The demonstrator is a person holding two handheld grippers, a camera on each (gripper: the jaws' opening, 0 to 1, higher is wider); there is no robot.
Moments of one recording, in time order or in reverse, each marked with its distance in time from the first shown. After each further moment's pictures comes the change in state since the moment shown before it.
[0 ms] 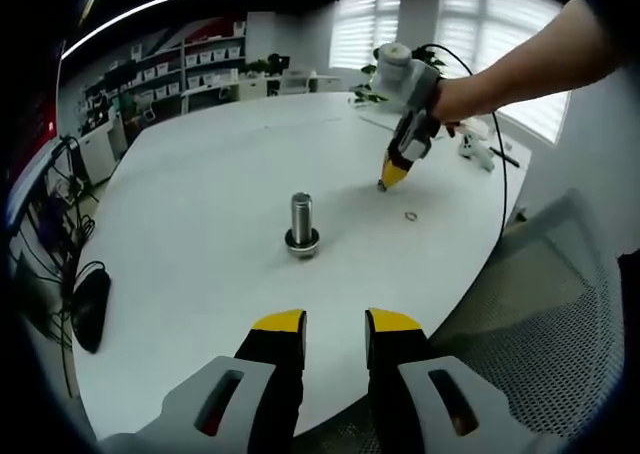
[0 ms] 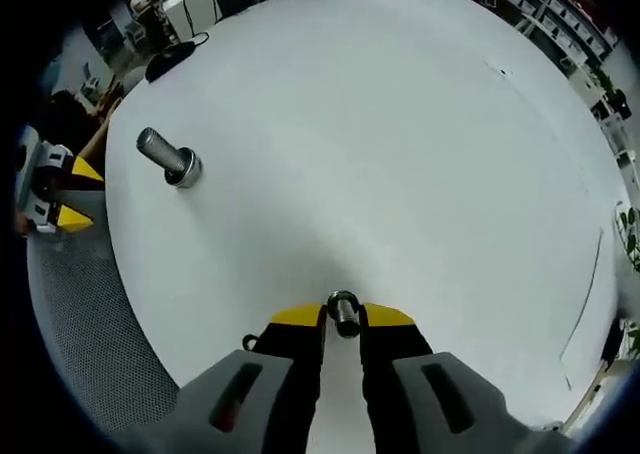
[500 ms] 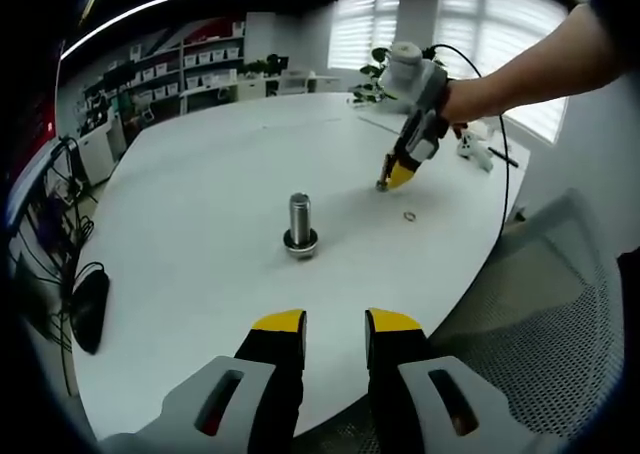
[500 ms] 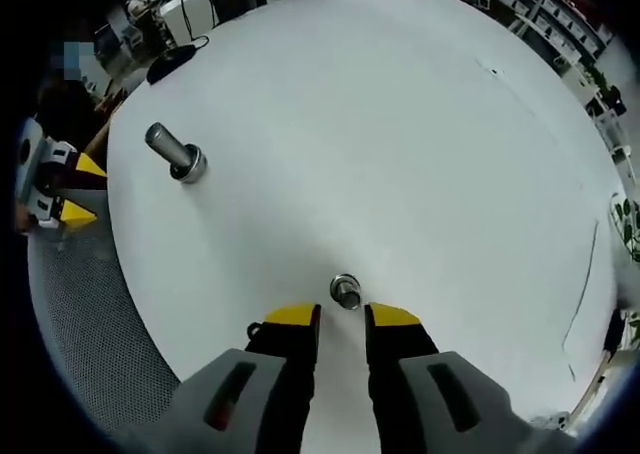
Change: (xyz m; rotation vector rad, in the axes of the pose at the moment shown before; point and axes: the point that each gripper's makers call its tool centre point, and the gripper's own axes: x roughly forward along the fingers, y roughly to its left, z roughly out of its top) left arm 0.000 -0.001 0.001 0.002 -0.003 -0.006; right arm -0.011 0.005 -0.012 0.027 -0.018 -0.011
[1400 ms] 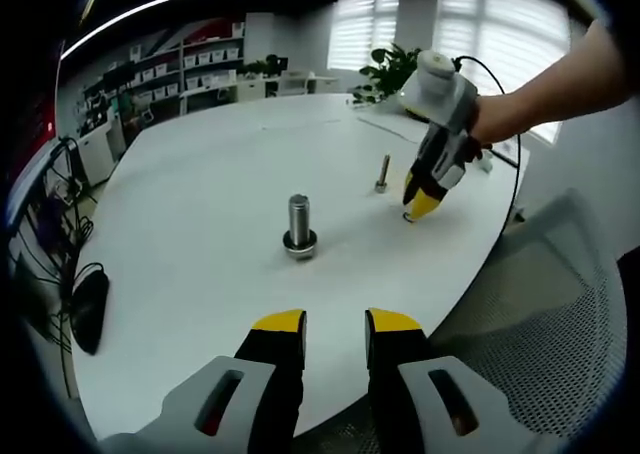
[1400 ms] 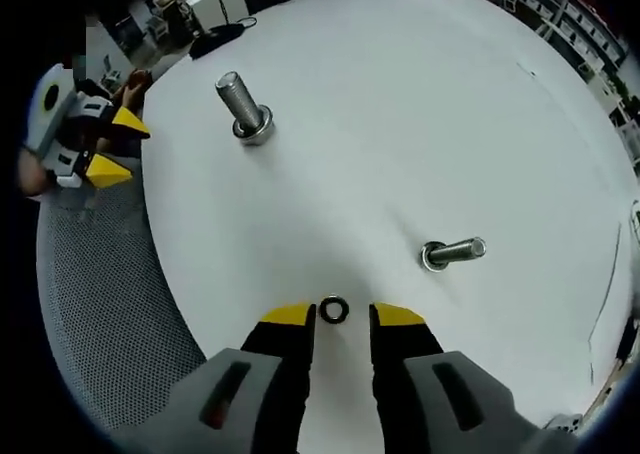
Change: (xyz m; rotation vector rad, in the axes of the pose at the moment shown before) left arm 0.000 0.000 0.000 0.000 -0.001 -0.003; right arm 0.006 0.055 -0.024 -0.070 0.012 0.098
